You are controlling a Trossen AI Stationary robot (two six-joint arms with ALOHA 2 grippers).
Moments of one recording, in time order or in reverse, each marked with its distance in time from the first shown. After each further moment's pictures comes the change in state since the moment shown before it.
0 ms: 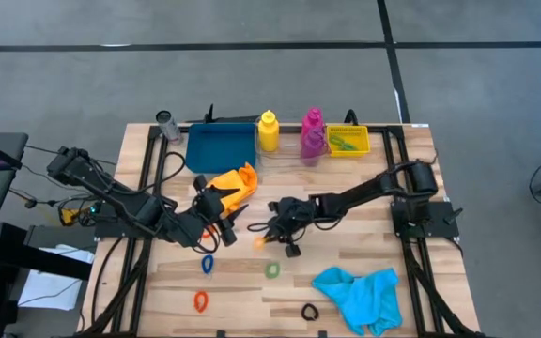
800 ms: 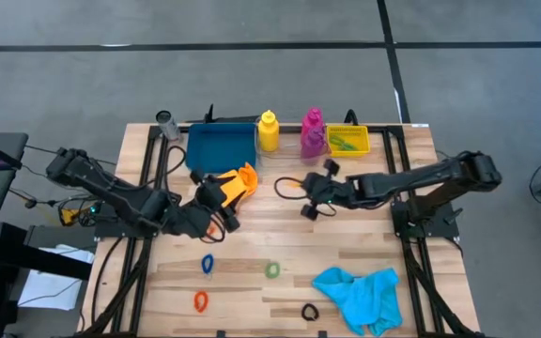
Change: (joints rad) left arm 0.085 0.000 0.000 -0.052 -0.058 0.030; right arm -0.011 -0.519 -0.106 -0.556 0.796 0.369
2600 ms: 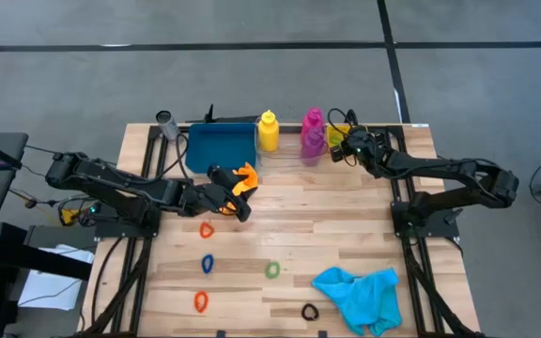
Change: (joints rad) left arm 0.223 0.022 -0.164 0.223 0.368 -0.181; right arm -0.646 -0.188 -0.403 0.425 0.067 0.025
